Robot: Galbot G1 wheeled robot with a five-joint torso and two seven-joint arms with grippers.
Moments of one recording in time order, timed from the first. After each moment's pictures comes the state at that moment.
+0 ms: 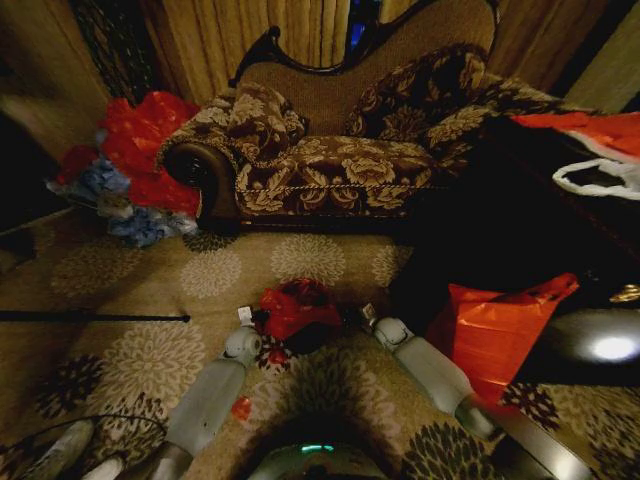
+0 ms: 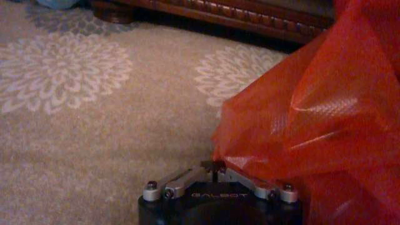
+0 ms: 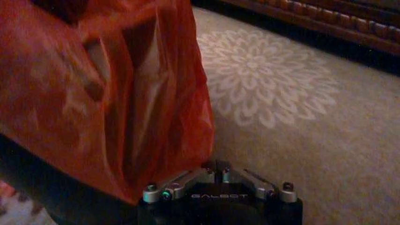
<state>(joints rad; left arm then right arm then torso) 0.90 -1.25 -0.19 -1.34 -0.66 0.26 -0.30 -0.58 1.18 -0.25 1.04 0.35 -0.16 -0.22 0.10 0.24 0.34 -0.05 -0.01</state>
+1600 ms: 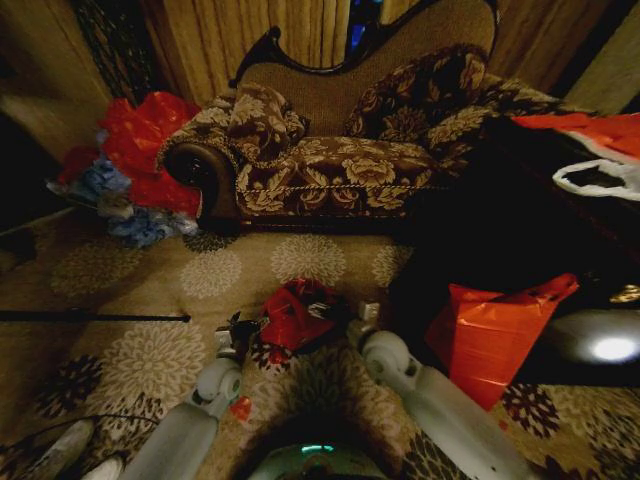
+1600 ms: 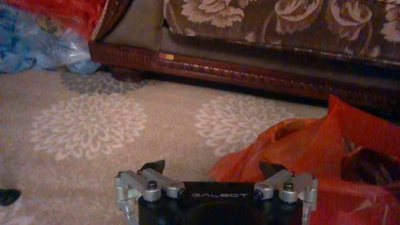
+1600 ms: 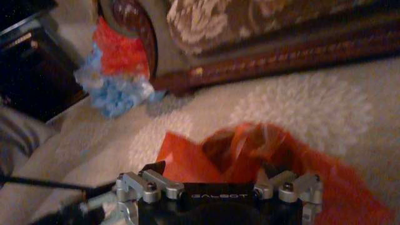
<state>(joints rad) 1.25 -1.09 -0.30 -1.87 -0.65 0.25 -0.39 -0.78 1.11 -0.28 1.90 1.03 -0.39 0.46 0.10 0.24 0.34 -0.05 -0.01</state>
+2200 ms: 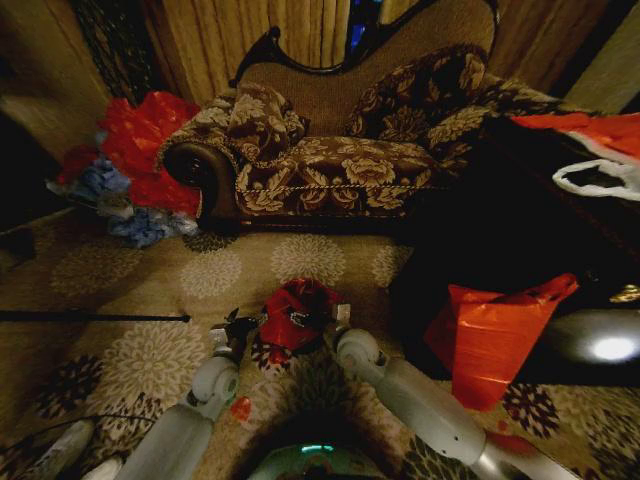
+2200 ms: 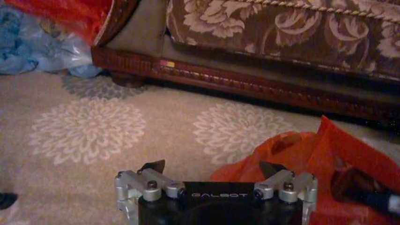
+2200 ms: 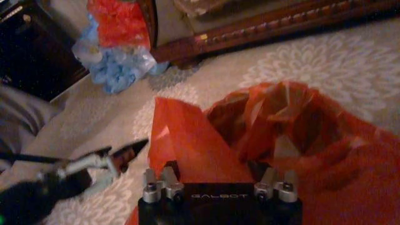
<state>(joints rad) 1.25 -1.11 -0.32 -1.90 -0.66 0.25 -0.38 -0.68 1.15 -0.40 1.75 1.12 -0.37 0.45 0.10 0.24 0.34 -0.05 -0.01</state>
